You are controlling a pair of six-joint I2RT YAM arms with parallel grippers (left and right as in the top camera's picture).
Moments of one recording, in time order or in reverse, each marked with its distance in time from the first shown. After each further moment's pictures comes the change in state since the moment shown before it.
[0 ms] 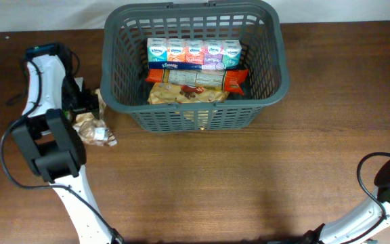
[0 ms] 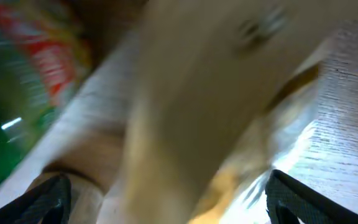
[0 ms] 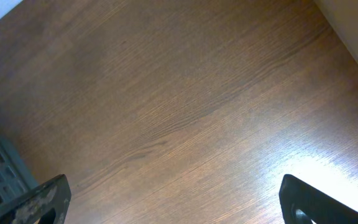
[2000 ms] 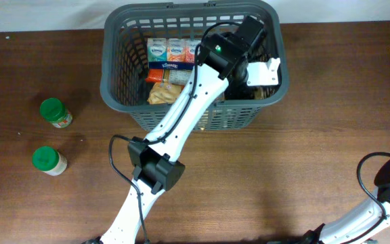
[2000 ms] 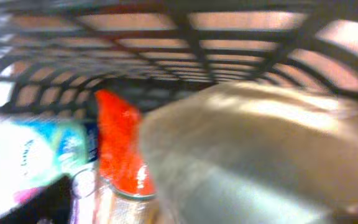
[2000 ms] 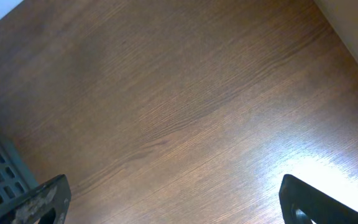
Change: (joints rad) left arm -0.919 0.114 0.727 0.029 0.141 0.801; right arm 0.000 0.000 0.000 0.000 0.000 0.001
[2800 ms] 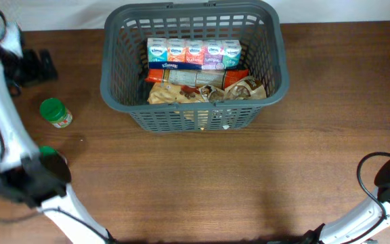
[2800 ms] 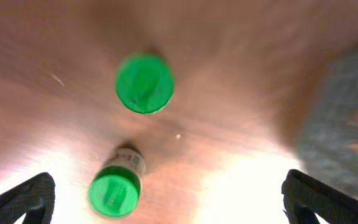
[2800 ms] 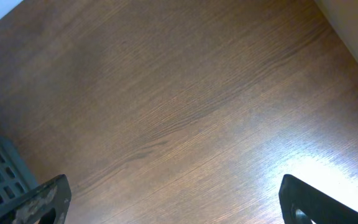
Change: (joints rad) left arm 1.080 -0.307 -0.352 -0.201 -0.005 -0.765; right arm 0.000 0.000 0.000 0.000 0.000 -0.001
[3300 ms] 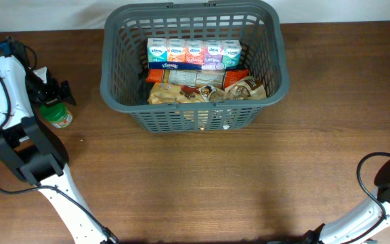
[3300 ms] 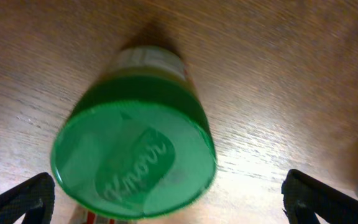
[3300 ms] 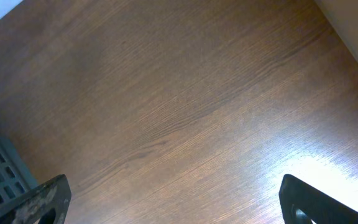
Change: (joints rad) left arm 0.032 0.270 -0.106 0.121 0.003 -0.002; right arm 0.000 0.000 -0.001 0.000 0.000 0.000
